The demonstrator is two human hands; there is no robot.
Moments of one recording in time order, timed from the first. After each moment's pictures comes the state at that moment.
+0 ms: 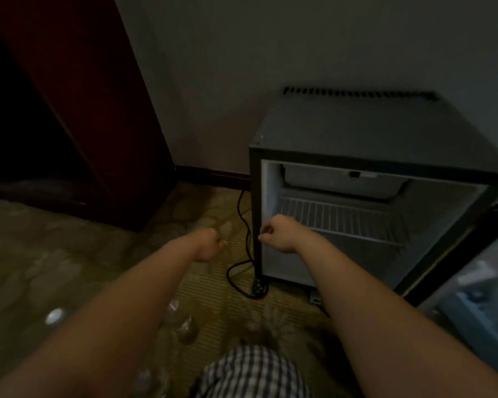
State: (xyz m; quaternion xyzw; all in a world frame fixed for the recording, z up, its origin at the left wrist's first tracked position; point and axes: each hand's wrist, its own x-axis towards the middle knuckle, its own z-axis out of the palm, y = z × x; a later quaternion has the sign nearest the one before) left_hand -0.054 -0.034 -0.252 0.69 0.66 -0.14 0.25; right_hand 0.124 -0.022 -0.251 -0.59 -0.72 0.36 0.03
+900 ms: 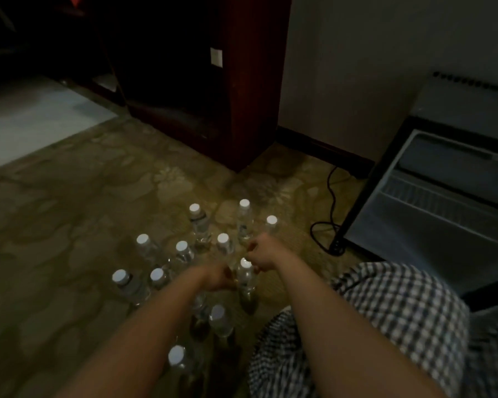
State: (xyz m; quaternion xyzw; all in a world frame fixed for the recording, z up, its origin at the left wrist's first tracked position) left_hand -0.238 -0.299 -0.312 0.54 0.71 -0.07 0.44; right_hand -0.111 -0.233 -0.274 -0.52 -0.72 0.46 -0.07
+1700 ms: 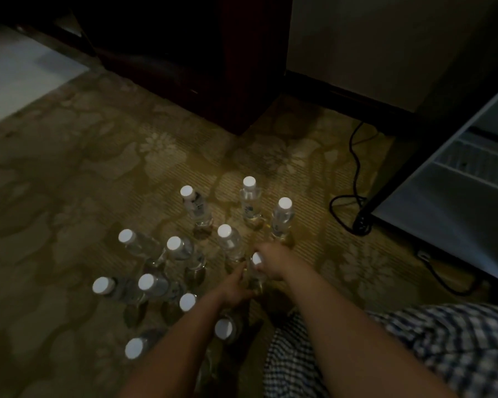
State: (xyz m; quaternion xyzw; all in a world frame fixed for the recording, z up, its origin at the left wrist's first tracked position) left_hand -0.242 -0.265 -0.433 0.42 0.70 0.13 0.57; right_hand -0.138 -0.179 -0.385 -0.45 -0.79 0.38 -0.17
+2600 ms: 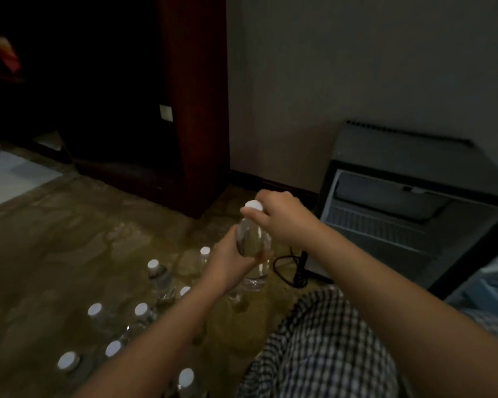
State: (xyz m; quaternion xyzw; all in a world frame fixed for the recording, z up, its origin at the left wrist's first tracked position) left_hand -0.159 -0.241 -0.216 0.55 0.63 0.41 0.37; right_hand -0.040 -0.197 -0.118 -0.46 -0.86 0.17 0.15
